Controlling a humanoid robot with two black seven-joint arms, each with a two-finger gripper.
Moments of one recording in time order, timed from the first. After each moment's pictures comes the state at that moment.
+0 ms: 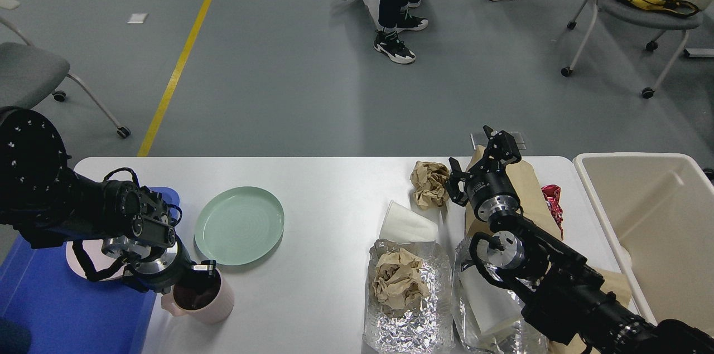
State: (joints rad) left arm -1.49 0.18 1.32 -1.19 -0.03 -0.28 0.13; right arm 0.55 -0.04 0.79 0.71 -0.15 -0.05 0.44
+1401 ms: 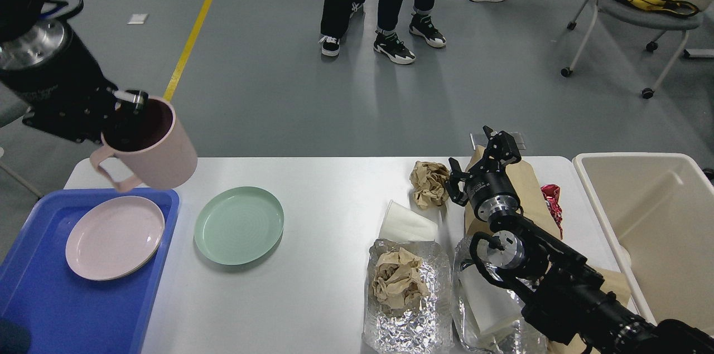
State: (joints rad) left arm -2.30 0.46 1.41 -1.31 -0.01 -0.96 0.14; right arm 0.55 -0.04 0.79 0.71 -0.15 -0.05 0.44
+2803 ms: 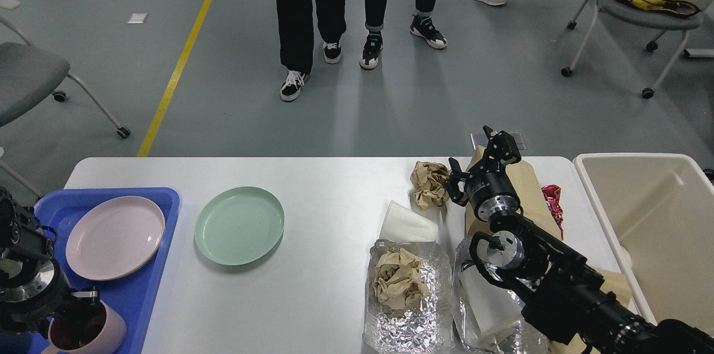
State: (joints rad) left arm -1.55 0.46 1.54 -1.30 0.00 -0.34 0.09; right arm 0.55 -0.04 0.79 0.71 -0.15 -0.05 0.44
